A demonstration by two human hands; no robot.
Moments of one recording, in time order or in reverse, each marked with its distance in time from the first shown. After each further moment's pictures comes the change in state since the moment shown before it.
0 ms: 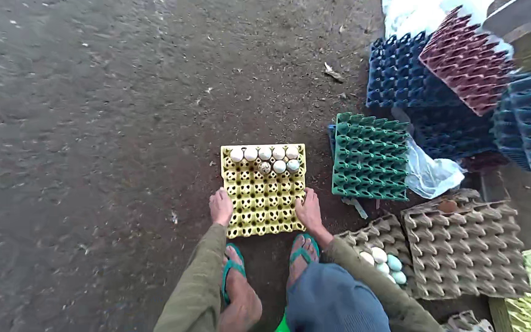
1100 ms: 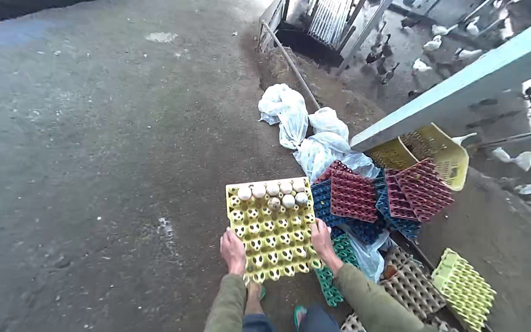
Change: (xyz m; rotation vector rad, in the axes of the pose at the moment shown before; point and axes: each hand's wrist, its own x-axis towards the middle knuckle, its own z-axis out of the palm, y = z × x) left_hand 0.002 0.736 -0.316 -0.120 -0.050 0.234; right_hand 0.071 -0.475 -0.551 0.467 0.331 0.253
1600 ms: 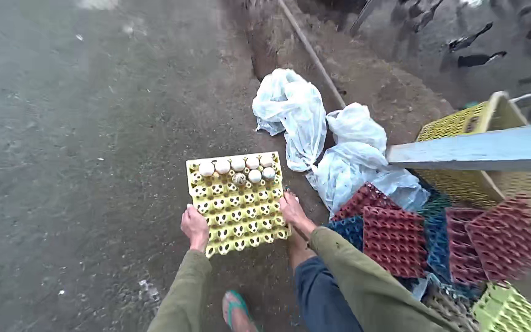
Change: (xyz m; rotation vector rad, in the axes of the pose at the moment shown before) left_hand 0.390 0.198 0.163 0.189 0.149 -0.021; right_hand 0.431 -0.176 0.095 -0.081 -0.406 -0.005
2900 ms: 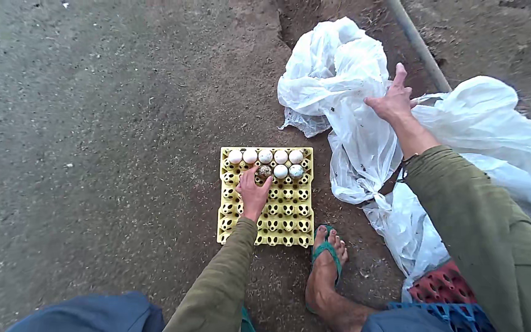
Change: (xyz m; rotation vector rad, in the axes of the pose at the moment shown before) left_hand 0.197 -0.025 0.303 0.138 -0.097 0.698; right_hand 0.394 0.004 -0.213 -0.179 0.676 -0.116
